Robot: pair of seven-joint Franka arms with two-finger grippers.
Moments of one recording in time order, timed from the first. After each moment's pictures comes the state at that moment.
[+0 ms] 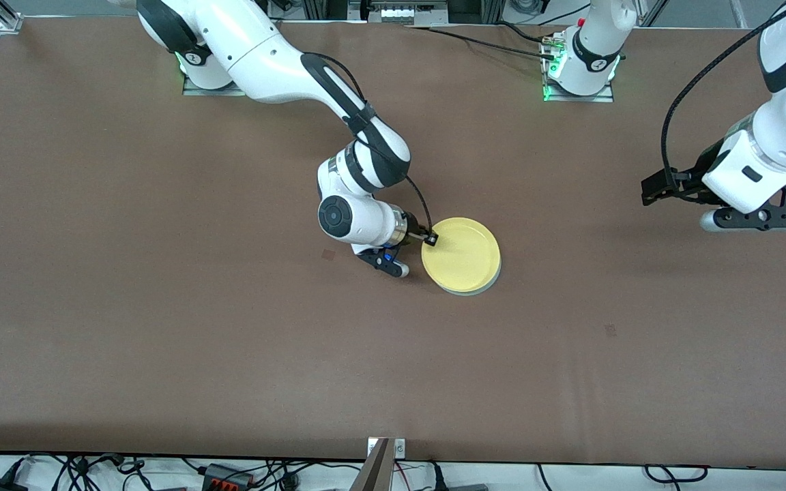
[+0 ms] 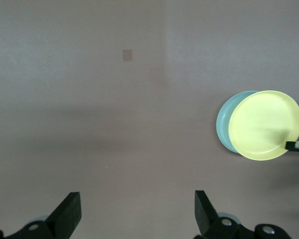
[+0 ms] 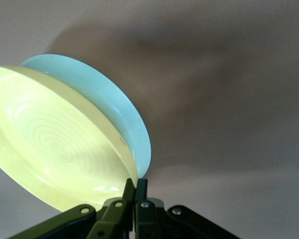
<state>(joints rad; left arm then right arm) -0.05 0.09 -0.05 -1.60 -0.03 1.62 -0.15 0.71 0.94 0.05 -1.26 0.67 2.28 0.79</state>
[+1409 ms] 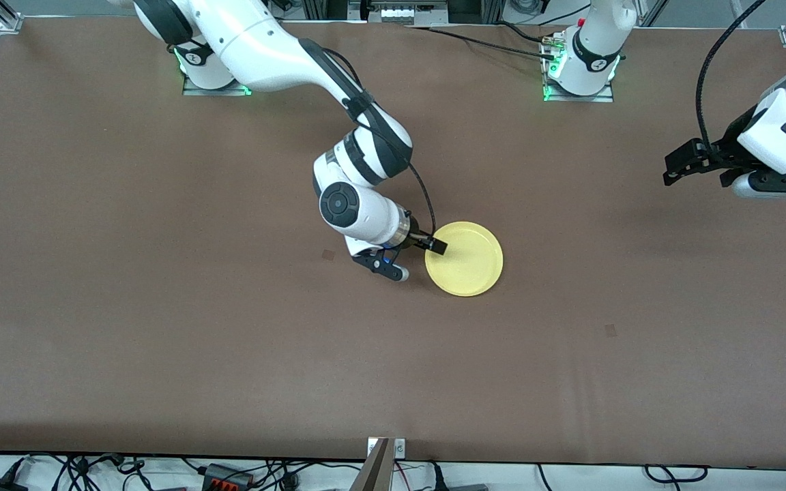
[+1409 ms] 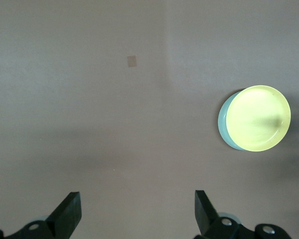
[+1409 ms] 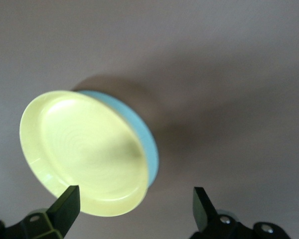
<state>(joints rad) 0.01 -0.02 -0.05 -1.71 -0.04 1.67 -0.05 0.73 0.87 -0.05 -1.18 0.43 2.14 0.89</state>
